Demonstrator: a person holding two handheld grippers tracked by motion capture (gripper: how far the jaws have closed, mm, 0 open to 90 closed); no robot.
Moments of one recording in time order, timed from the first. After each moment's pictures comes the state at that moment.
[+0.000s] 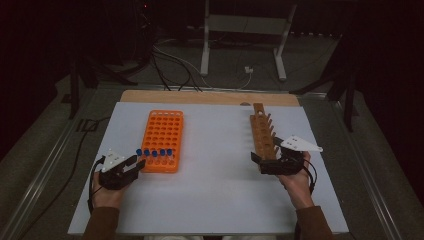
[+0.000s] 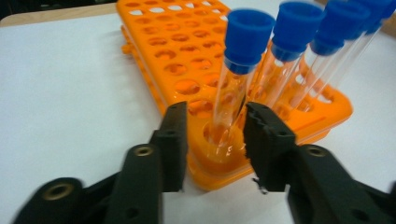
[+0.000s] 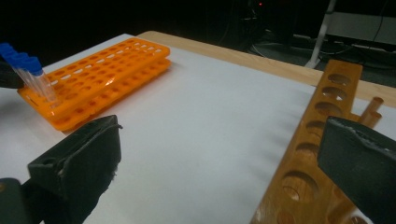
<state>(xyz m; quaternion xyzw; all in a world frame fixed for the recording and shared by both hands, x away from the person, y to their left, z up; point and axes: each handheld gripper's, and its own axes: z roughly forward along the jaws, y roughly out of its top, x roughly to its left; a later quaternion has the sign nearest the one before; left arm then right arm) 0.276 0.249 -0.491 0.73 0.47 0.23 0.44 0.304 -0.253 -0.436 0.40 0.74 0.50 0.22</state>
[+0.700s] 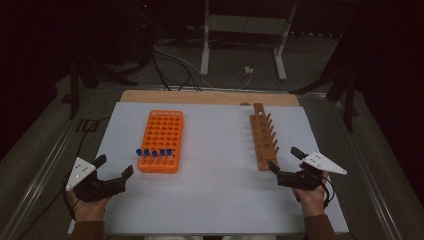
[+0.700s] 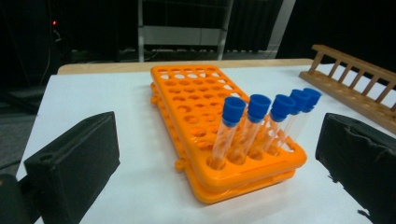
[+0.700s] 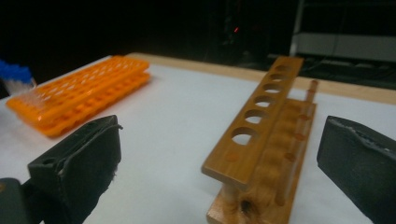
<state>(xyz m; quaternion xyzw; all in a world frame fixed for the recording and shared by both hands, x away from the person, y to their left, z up) 0.231 0.271 -0.457 0.65 0.47 0.29 0.52 0.269 -0.296 -0.455 0.42 0.68 0.54 0.26</state>
